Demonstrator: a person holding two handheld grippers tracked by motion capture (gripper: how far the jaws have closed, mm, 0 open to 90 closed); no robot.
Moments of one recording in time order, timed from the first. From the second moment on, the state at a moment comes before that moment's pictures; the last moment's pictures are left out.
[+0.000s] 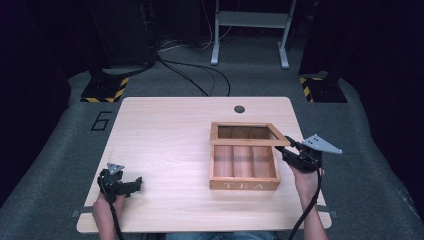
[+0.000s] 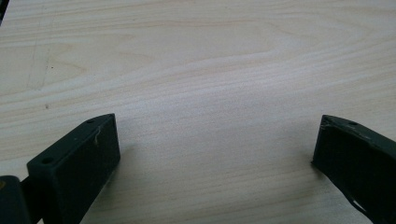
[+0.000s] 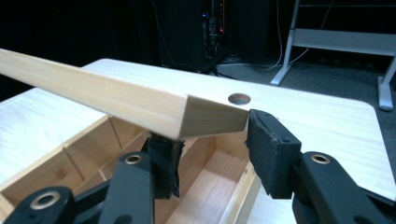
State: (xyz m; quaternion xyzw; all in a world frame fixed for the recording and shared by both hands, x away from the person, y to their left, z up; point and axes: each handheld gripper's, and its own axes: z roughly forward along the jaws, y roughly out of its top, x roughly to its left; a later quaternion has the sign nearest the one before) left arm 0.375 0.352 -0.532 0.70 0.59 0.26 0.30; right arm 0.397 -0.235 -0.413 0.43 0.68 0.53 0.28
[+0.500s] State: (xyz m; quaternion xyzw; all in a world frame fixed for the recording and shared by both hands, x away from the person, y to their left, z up) left arm 0.375 0.351 -0.532 0.70 0.59 0.26 0.30; right arm 0.379 -0.237 -0.454 0.44 0.70 0.51 0.23
